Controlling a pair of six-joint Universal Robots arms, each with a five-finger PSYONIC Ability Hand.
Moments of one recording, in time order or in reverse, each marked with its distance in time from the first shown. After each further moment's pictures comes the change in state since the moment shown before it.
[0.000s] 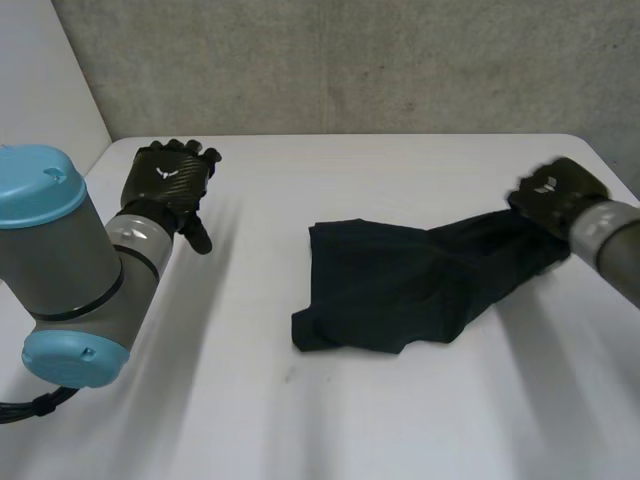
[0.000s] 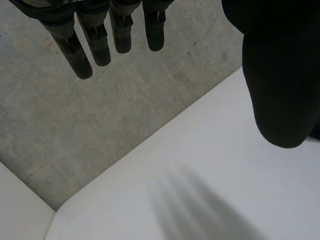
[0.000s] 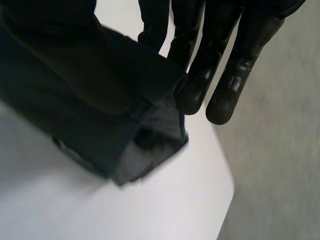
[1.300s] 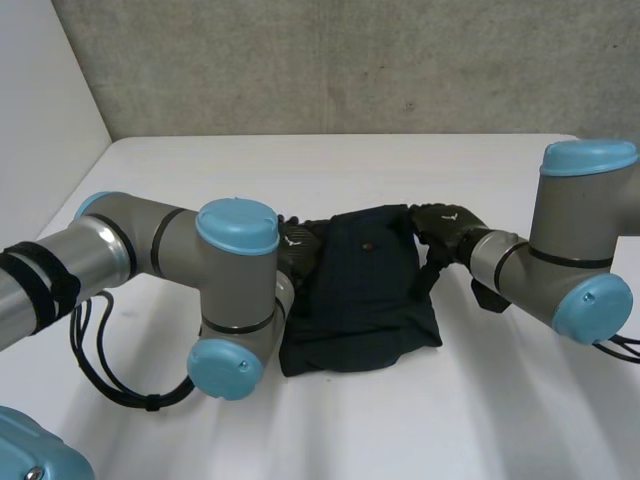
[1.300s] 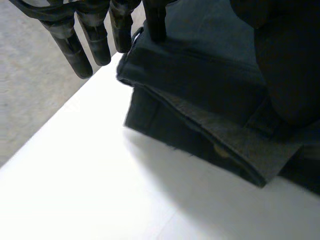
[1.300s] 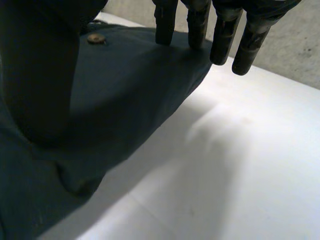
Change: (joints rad) left arm -0.270 -0.512 0.484 -0.244 -0.103 0.071; right arm 0.162 0.323 -0.225 0.044 -0.123 0.780; left_hand -0.017 0.000 0.000 0.001 0.000; right_hand -0.751 -0.948 -0.973 -0.956 -0.897
